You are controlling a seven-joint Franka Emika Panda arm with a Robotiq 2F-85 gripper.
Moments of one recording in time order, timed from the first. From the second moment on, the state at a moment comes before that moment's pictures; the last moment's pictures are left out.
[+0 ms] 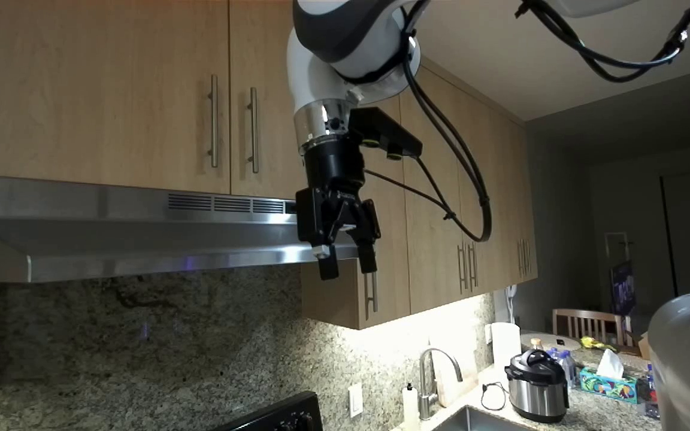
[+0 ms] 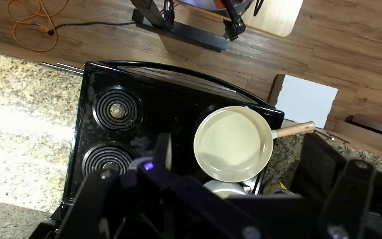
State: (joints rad) arm 0.18 -0.57 0.19 -2.22 0.11 1.51 0.07
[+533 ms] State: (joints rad) arm 0.18 -0.57 0.19 -2.22 0.11 1.52 0.07
